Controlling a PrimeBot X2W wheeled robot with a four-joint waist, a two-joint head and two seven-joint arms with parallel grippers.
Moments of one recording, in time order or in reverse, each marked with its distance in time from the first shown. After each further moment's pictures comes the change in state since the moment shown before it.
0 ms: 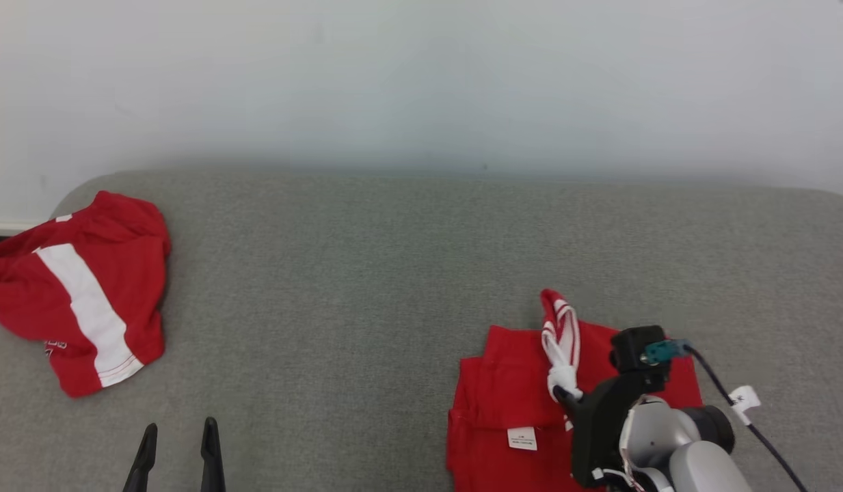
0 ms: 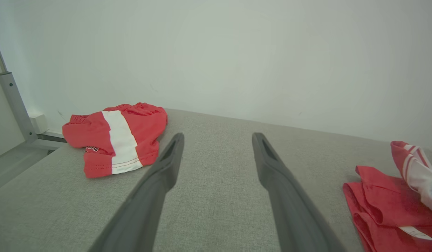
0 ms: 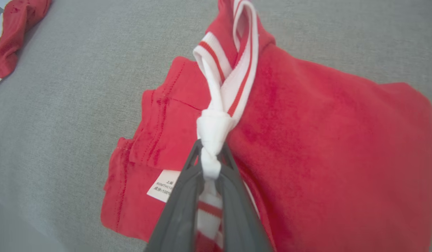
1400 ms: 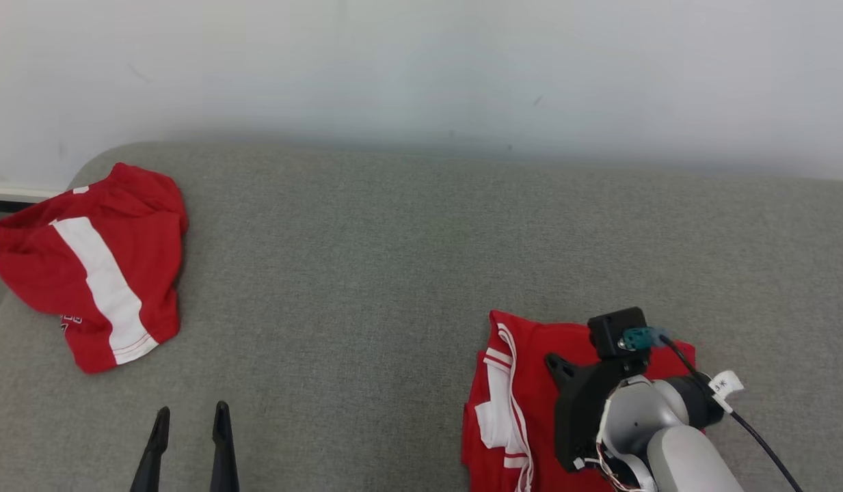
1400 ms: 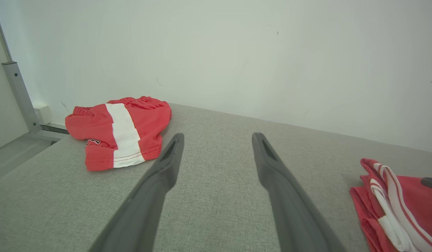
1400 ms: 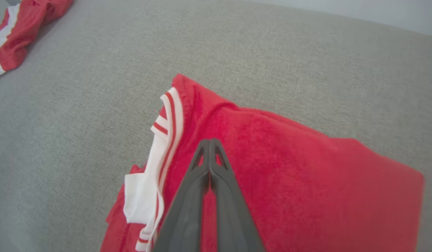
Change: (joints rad) left arm -0.045 -0.040 0.011 0.032 0.013 -0.029 -0.003; right arm -0.032 0.001 0.058 -0.018 -0.102 0.000 -0.108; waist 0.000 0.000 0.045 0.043
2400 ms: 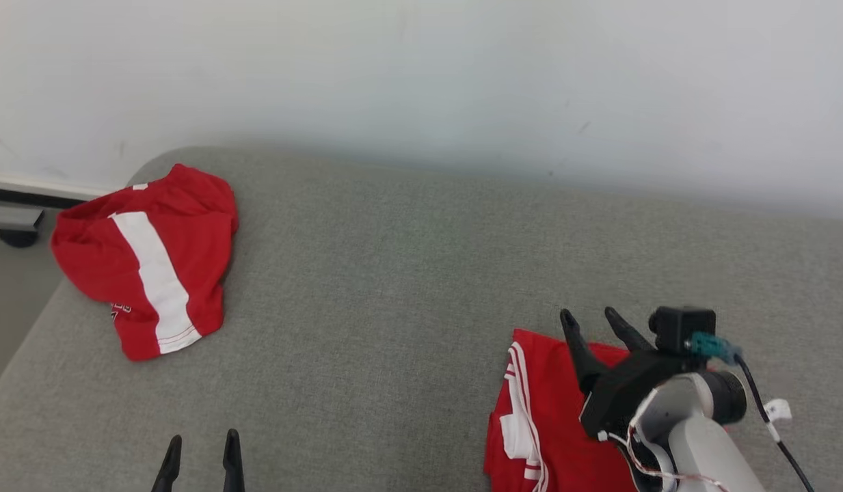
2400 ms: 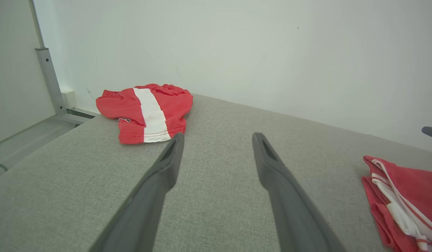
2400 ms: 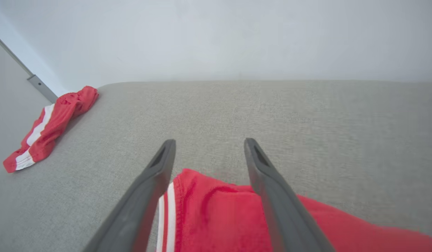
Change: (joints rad) left arm 0.020 -0.043 0.015 0.063 0.023 -0.045 0.000; right arm -0.122 -0.001 -0.077 0.275 0.127 0.000 -0.406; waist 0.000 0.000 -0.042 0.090
